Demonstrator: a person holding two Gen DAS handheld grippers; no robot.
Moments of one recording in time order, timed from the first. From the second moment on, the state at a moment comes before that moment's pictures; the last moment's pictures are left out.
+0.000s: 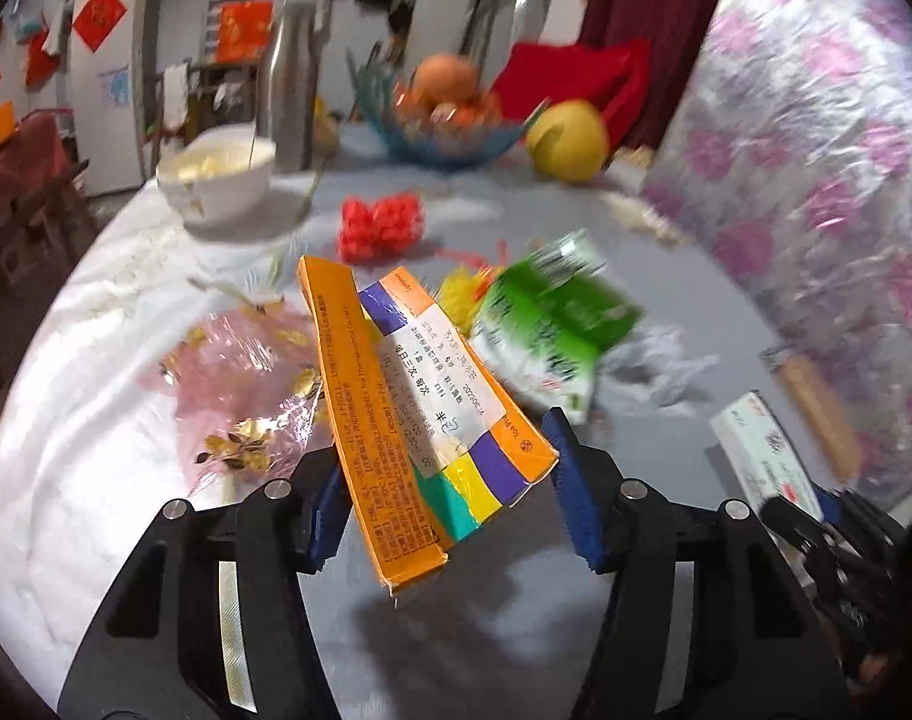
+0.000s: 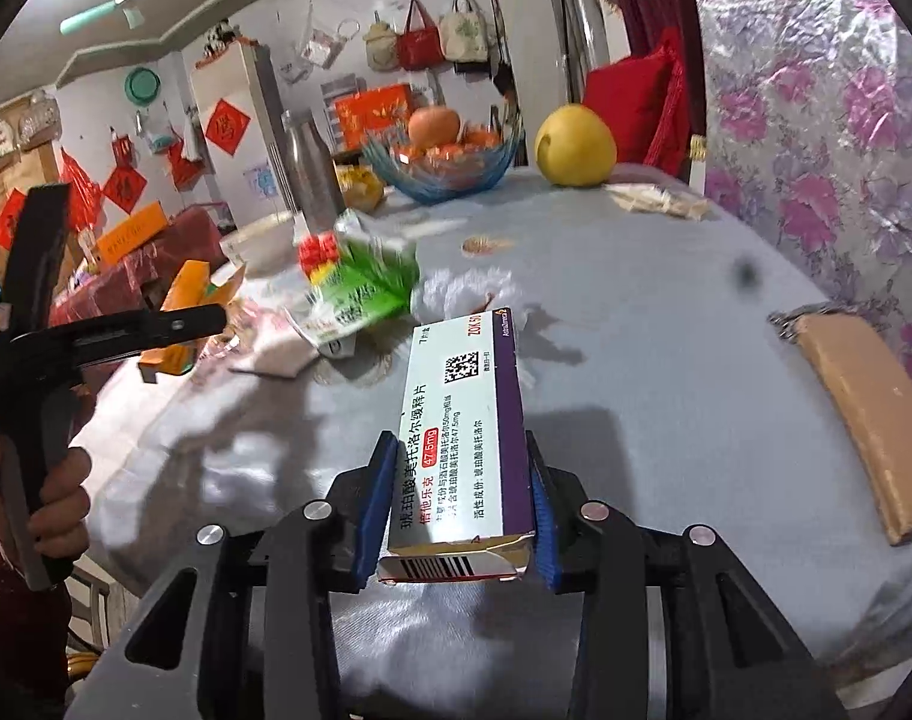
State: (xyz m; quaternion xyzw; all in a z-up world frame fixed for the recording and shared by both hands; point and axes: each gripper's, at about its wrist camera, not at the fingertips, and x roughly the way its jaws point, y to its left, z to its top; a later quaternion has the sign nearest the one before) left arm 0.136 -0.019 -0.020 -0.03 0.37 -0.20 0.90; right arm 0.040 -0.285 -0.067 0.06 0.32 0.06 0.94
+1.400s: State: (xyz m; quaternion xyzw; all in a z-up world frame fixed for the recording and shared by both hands) left arm -0.078 -0.343 -0.079 0.22 0.41 -0.54 0.70; right arm -0.208 -0.515 -0.131 0.13 0.35 -0.26 0.89
